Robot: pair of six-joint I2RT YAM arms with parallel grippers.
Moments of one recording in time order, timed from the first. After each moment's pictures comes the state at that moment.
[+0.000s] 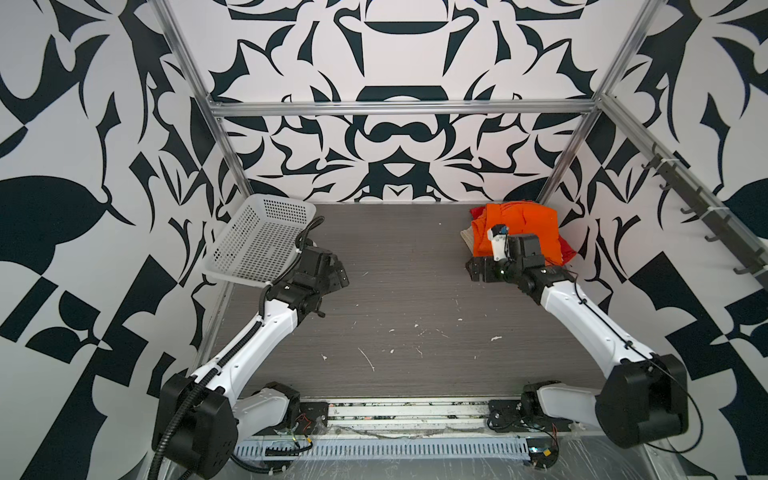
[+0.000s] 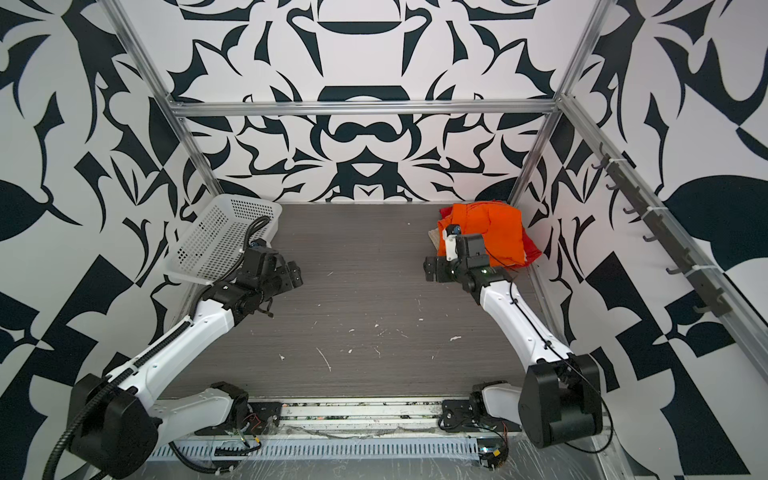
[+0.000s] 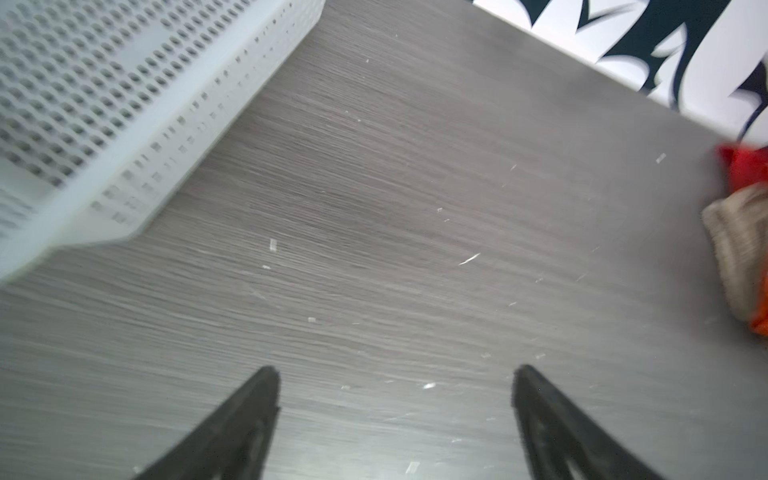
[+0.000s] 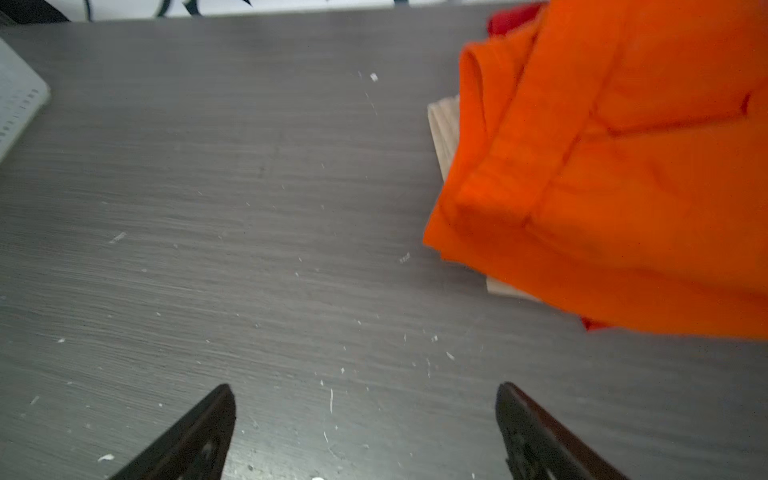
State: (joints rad) left arm -0.38 1.14 0.82 -0.47 -0.23 -0.58; right arm 0.16 1.23 0.87 -0.44 -0.11 0.13
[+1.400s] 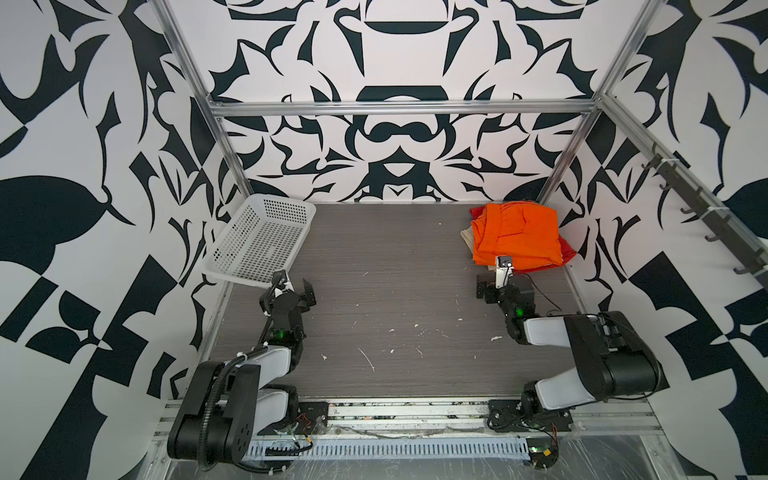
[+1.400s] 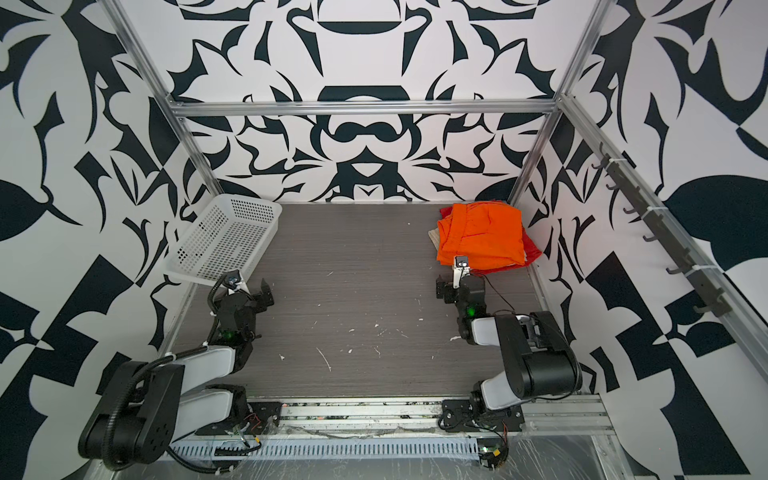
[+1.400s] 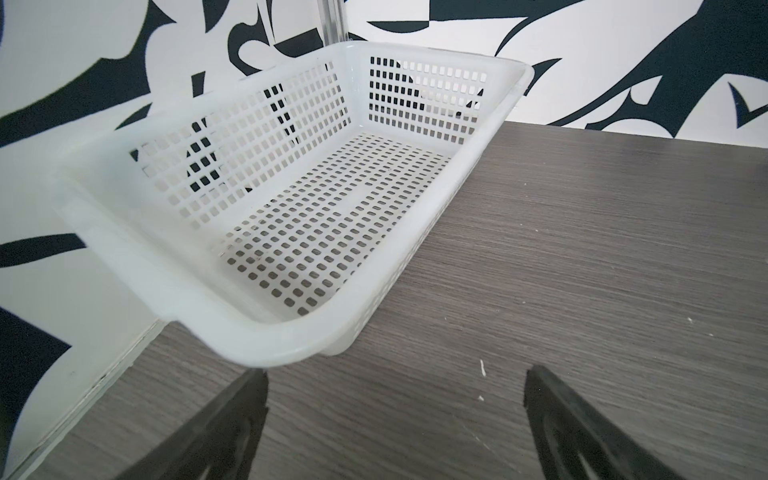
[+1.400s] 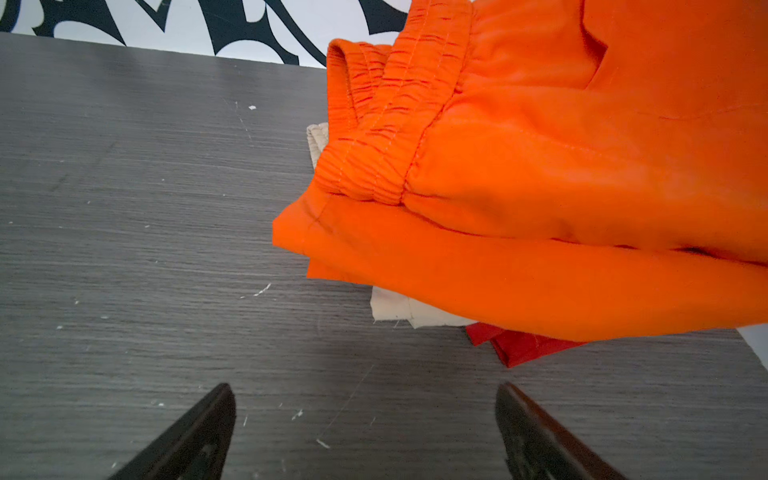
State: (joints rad) left arm -0.11 1.23 0.17 0.77 -0.39 -0.09; right arm 0.10 1.50 0.32 0.75 0.08 -0.03
